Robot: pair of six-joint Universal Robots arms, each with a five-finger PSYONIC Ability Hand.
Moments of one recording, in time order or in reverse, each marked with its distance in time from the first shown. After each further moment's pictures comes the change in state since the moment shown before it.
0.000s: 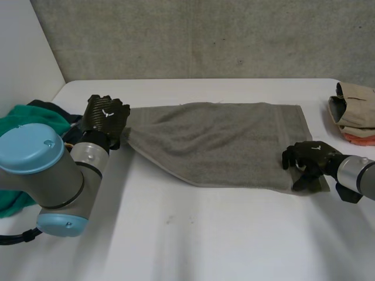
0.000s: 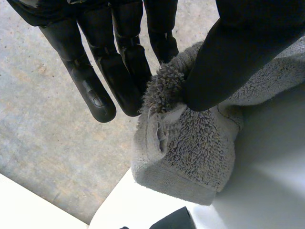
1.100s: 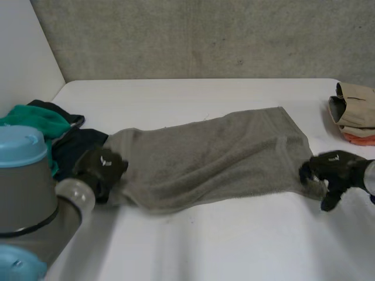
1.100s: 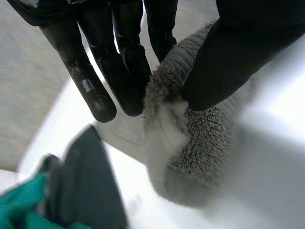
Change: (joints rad) left arm -0.022 0.175 -0.094 -0.518 -0.001 0.120; right arm -0.051 -0.216 0.102 0.287 0.086 -0.325; left_hand 0.000 0.000 0.000 0.000 0.000; right_hand -0.166 -0.202 -0.179 -0.174 -0.177
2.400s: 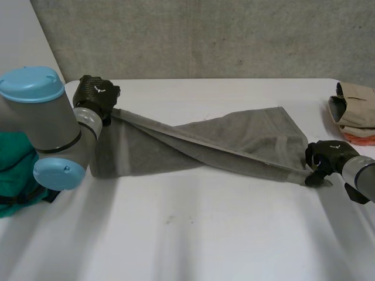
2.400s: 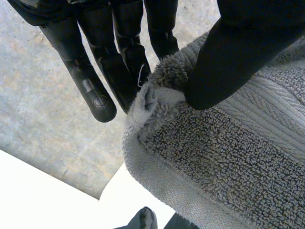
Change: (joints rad) left arm 0.058 -0.322 0.537 0.112 -0.058 -0.094; right arm 0.065 0.212 -0.074 -0.408 0.203 0.434; left_hand 0.000 0.000 0.000 0.000 0.000; right_hand 0.215 0.253 0.257 0.253 0.211
